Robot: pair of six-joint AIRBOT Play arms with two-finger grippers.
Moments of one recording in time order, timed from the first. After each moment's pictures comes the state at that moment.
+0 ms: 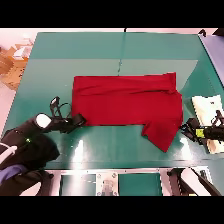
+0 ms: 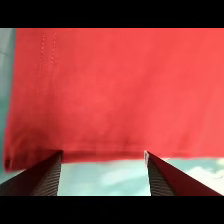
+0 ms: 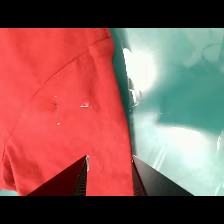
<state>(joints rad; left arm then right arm) -0.29 -1.08 0.47 0.87 -0.56 -1.75 -0.74 -0.94 0.47 -1.05 1.08 1.48</state>
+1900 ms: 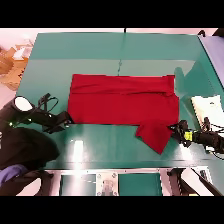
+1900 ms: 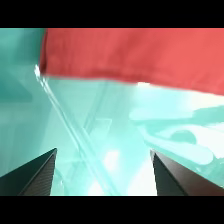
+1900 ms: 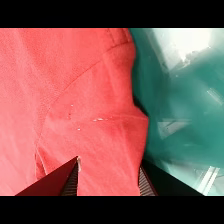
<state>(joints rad) -0.03 -1.07 0.65 1.05 -1.13 -1.70 -0.74 -1.00 0.29 -0.84 1.02 1.40</state>
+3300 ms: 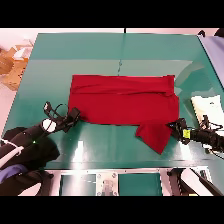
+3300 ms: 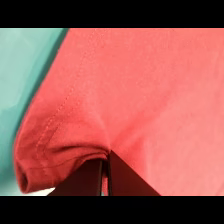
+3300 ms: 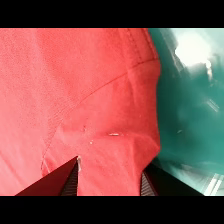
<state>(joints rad) -0.33 -1.14 0.40 0.78 -0.21 -2.02 -0.67 -1.00 0.29 -0.80 0.94 1.40</state>
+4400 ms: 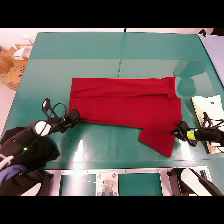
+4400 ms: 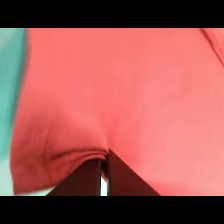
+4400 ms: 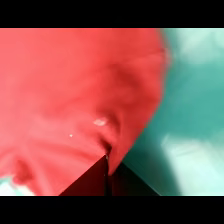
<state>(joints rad) -0.33 -0.94 0.40 0.96 -0.40 -2.03 -0.64 -0.94 0.42 -1.02 1.13 1.47</state>
